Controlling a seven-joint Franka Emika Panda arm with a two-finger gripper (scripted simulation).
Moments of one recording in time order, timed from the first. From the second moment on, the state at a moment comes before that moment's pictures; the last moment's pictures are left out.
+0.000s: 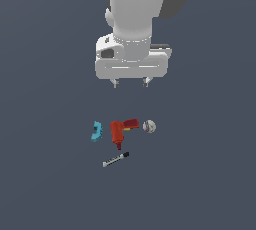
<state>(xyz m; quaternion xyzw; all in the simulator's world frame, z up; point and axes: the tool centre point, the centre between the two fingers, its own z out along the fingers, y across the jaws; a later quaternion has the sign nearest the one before) -0.004 0.010 0.314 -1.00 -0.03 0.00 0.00</state>
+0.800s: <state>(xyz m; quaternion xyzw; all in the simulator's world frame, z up) -0.002 -0.014 0.325 -1.00 -0.02 -0.01 -0.01</state>
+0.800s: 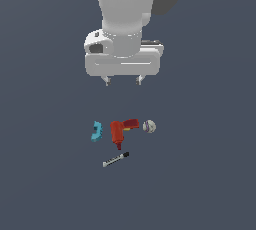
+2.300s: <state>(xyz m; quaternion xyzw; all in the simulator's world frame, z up) 0.017 0.038 0.208 -0.94 -0.35 0.00 -0.02</state>
